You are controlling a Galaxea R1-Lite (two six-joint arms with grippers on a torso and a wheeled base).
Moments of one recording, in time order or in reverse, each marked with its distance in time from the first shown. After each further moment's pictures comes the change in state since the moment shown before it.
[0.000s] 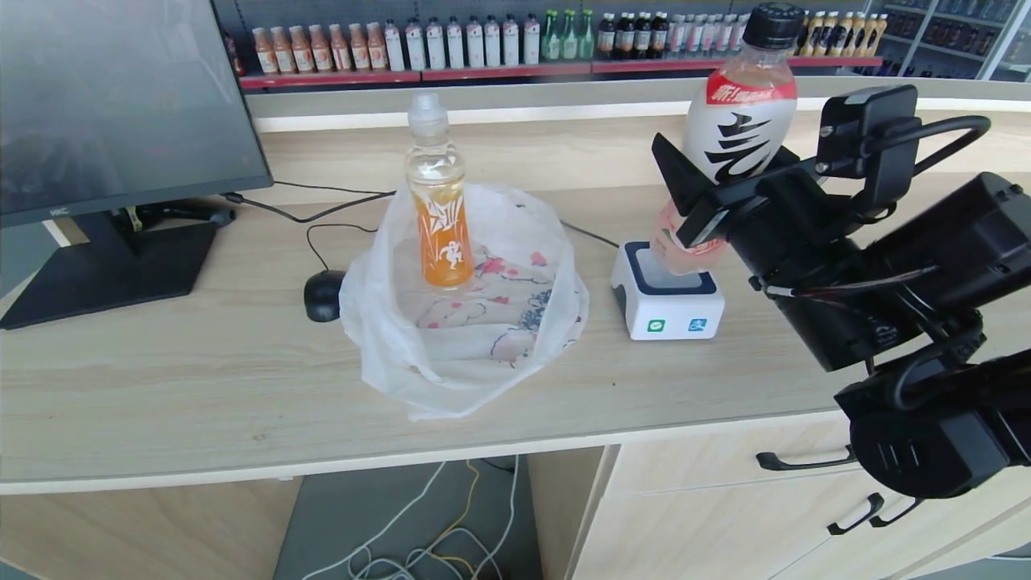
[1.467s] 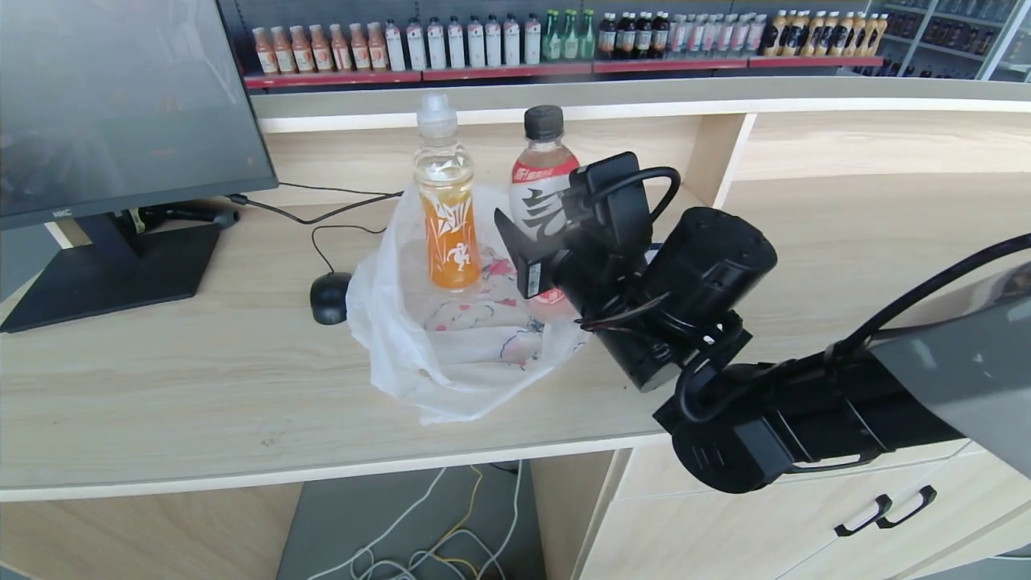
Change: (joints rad) left arm 0.001 0.000 0.000 0.000 0.000 0.000; right arm 0.230 0.270 -0.335 0.267 -0.161 -0.030
